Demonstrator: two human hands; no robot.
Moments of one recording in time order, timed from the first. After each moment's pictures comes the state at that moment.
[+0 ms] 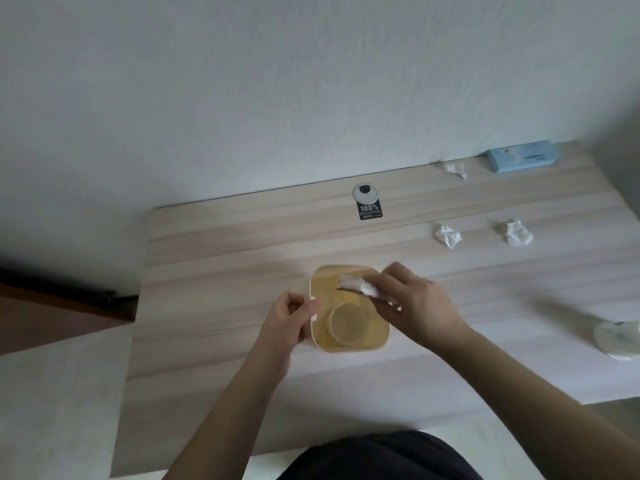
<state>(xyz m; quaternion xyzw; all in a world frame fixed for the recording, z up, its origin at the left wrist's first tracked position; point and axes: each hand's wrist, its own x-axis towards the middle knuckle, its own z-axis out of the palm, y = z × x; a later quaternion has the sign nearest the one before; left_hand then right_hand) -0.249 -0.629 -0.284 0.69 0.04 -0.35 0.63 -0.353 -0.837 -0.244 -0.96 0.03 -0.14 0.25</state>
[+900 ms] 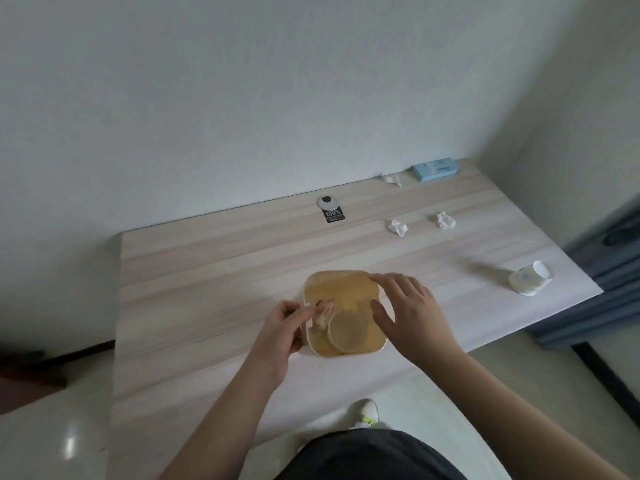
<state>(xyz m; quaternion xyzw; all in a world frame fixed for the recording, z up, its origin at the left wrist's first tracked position) -0.286 -0.554 -0.265 0.61 -0.04 -0.45 0.66 -0.437 -0.717 -0.208 -0.95 0.23 -0.14 0.13</state>
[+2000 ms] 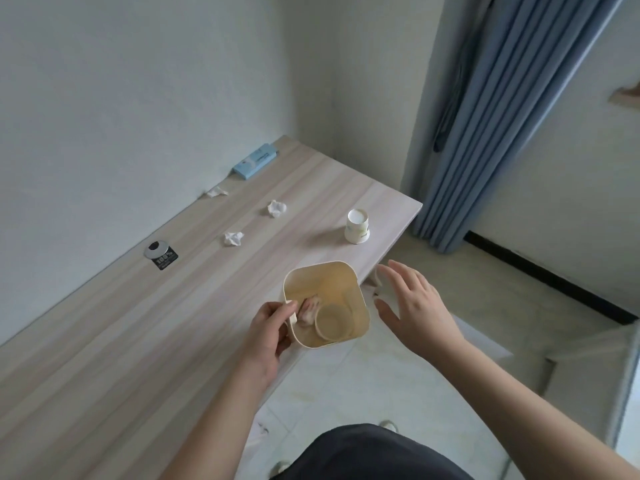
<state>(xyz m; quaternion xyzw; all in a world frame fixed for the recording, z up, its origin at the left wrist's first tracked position) -0.491 -0.777 -0.260 0.64 -0.11 -0.54 0.53 -0.734 -0.864 -0.239 -0.84 0.50 -0.14 0.17</state>
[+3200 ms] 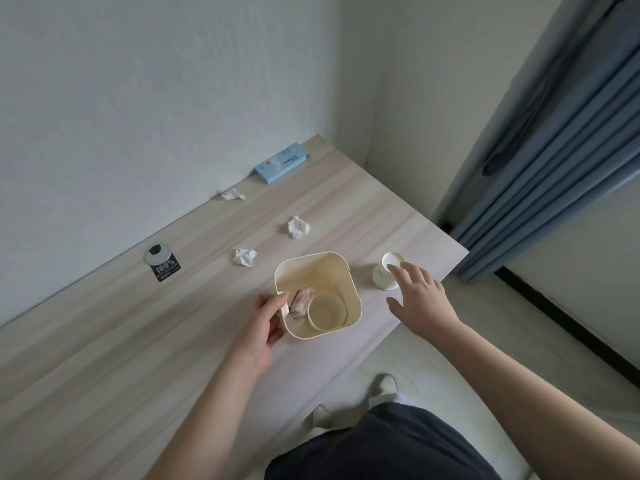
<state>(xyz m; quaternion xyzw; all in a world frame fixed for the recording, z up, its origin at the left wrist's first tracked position) -0.405 -0.894 -0.289 0.63 -0.03 -0.53 0.57 -0.649 -1.050 -0.297 -0.86 0.49 0.02 0.16</state>
